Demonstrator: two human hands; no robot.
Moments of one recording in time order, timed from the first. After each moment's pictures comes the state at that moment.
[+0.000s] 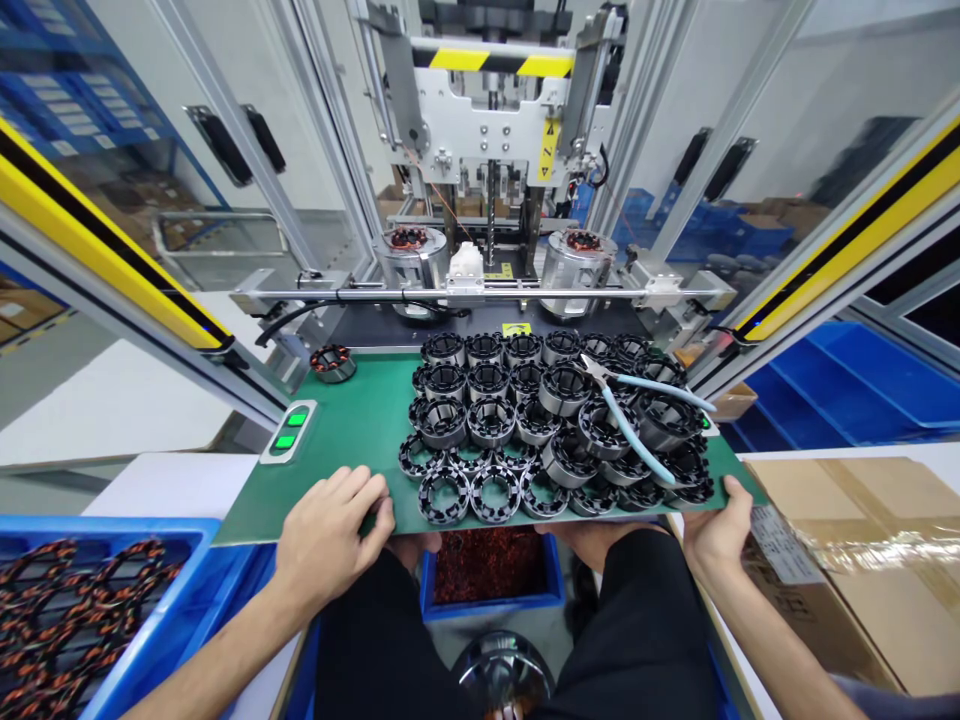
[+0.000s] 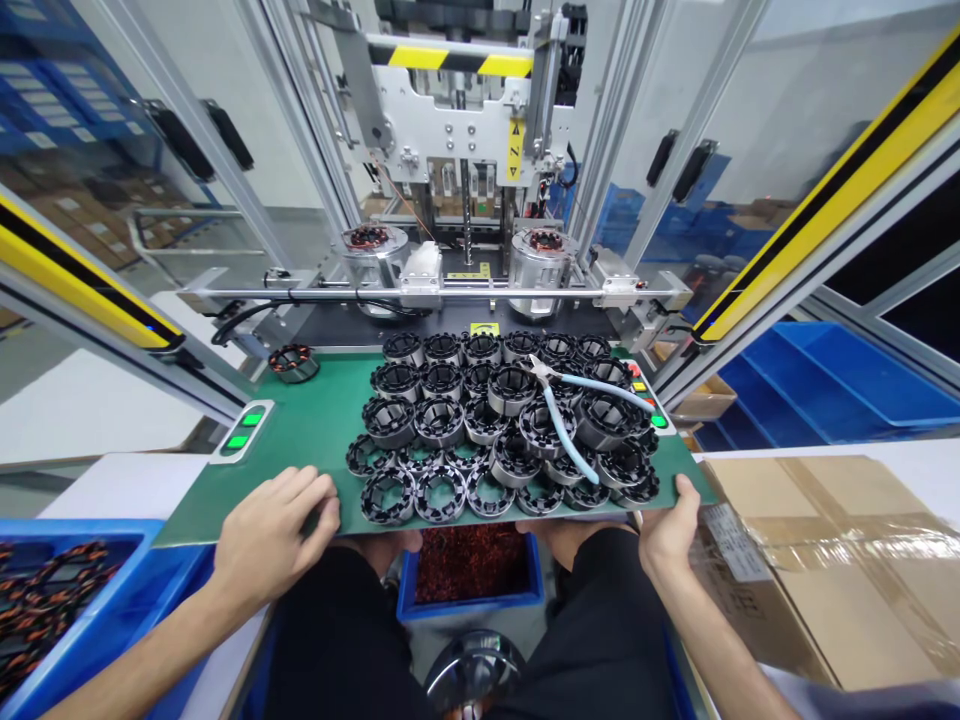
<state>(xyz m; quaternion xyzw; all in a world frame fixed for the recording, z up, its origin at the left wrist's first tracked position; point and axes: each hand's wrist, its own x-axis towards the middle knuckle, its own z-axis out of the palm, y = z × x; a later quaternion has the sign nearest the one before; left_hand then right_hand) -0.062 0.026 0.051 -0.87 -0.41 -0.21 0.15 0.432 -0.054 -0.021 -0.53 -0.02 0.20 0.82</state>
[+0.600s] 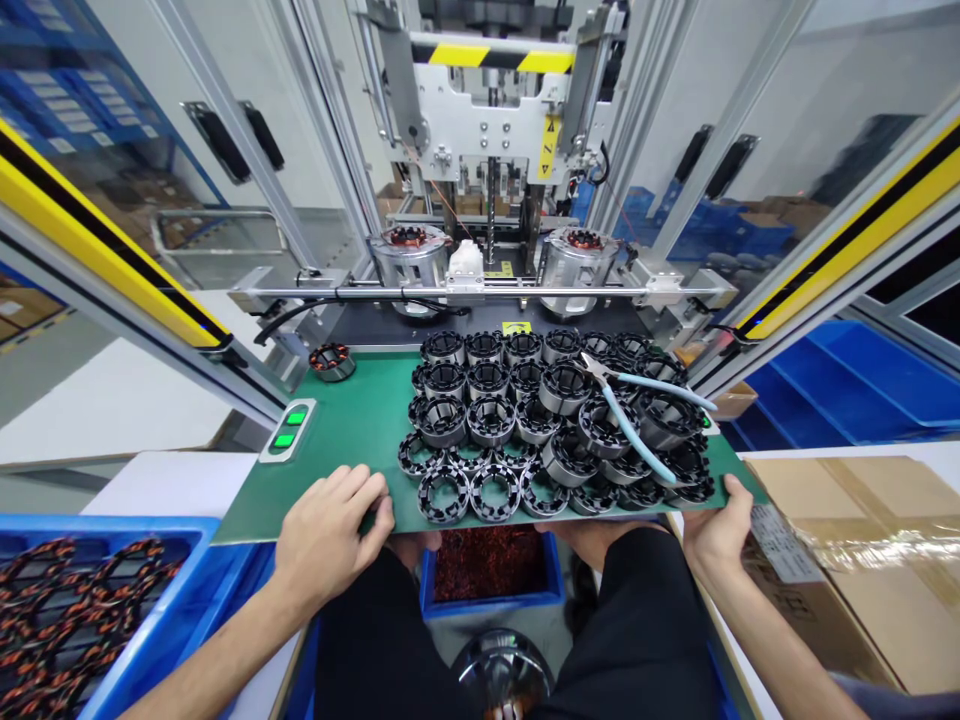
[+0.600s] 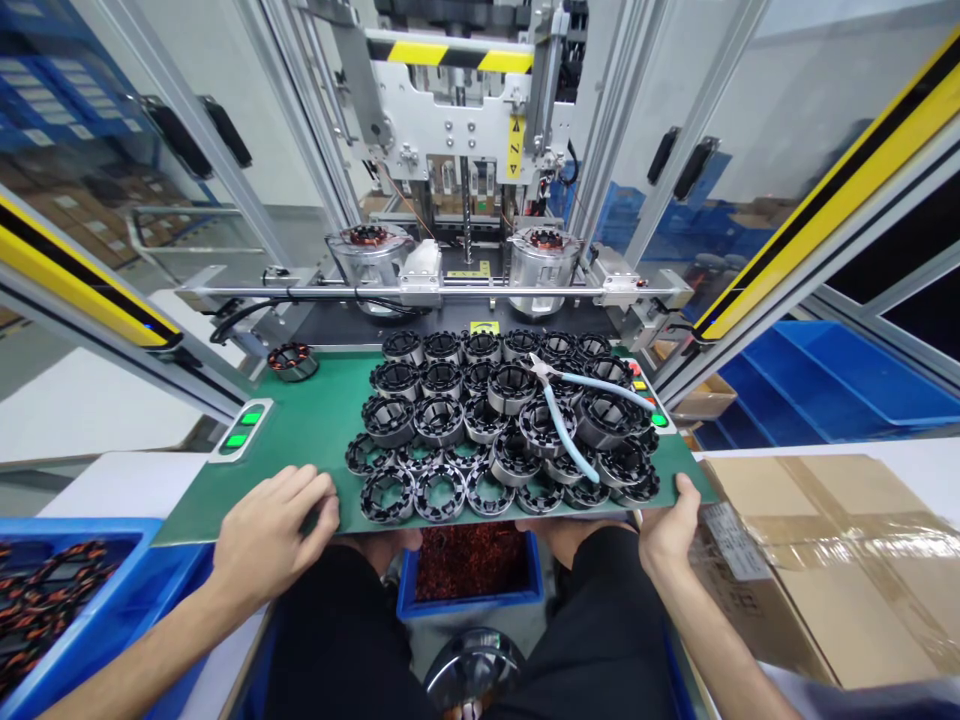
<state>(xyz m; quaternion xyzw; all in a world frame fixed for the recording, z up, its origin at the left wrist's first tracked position) -0.062 0.027 0.049 -0.88 -0.40 -0.20 0.17 0.432 -0.053 -0.019 -0.53 -0.03 0.19 0.82</state>
